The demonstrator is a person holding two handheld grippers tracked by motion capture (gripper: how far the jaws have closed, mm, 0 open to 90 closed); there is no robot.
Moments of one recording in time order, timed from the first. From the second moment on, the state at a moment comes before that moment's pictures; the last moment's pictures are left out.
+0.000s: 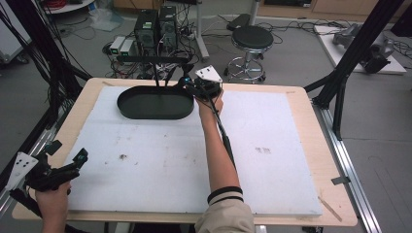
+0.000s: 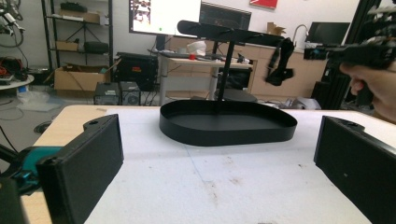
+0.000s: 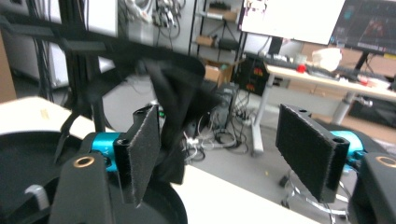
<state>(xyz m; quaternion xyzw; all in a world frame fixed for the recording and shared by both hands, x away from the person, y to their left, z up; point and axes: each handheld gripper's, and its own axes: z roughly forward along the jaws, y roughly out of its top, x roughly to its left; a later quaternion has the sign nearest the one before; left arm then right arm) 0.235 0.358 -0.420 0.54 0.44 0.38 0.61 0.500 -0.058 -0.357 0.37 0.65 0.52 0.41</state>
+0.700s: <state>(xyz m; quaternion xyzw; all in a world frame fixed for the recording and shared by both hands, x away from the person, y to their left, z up) 0.235 0.348 -0.414 0.55 0.43 0.37 0.61 0.388 -0.139 -0.268 0.35 0.62 0.58 0.39</state>
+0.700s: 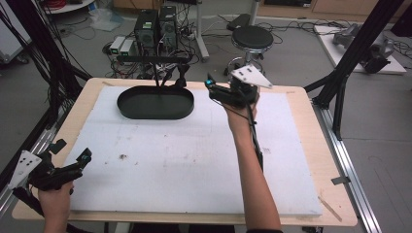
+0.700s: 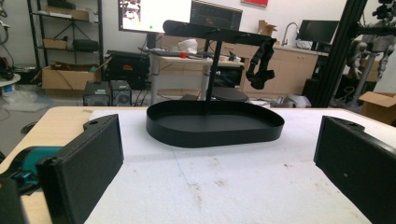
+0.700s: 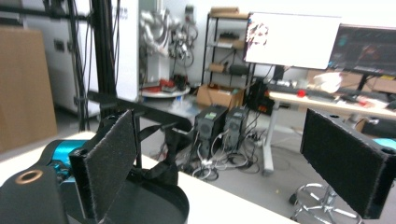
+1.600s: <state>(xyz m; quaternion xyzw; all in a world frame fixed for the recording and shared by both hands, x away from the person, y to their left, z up) 0.235 0.332 -0.405 0.58 0.41 0.37 0.60 0.248 -0.288 -0.322 0.38 0.58 0.58 0.42</state>
